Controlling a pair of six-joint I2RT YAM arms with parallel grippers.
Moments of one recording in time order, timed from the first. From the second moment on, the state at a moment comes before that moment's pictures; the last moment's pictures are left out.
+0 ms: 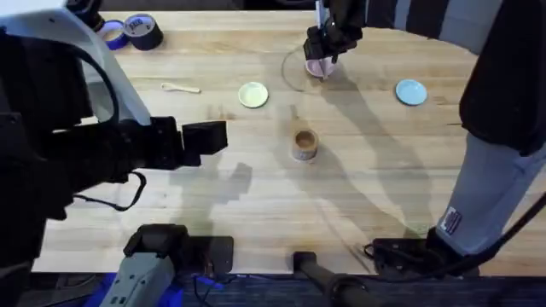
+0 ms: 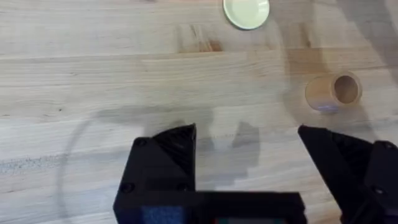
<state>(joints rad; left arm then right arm) 0.00 0.68 0.86 -1.09 0.22 -0.05 0.38 2.16 1.69 -0.59 0.18 0.13</state>
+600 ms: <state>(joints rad) 0.00 0.68 0.86 -1.09 0.22 -0.05 0.38 2.16 1.69 -0.58 0.18 0.13</state>
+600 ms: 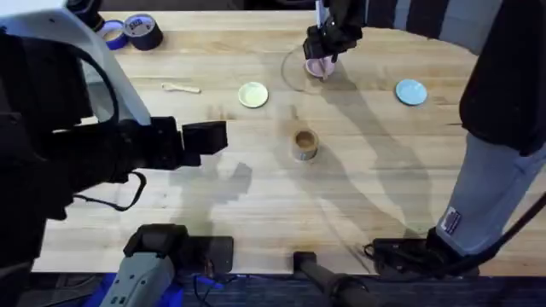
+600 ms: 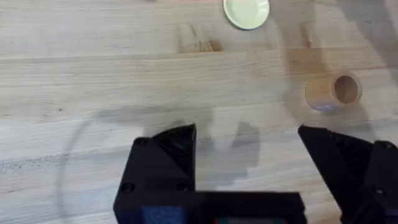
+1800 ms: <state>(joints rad) 0.00 0.68 0.86 -0.98 0.22 -0.05 0.38 1.86 1.78 -0.82 0.18 -0.07</state>
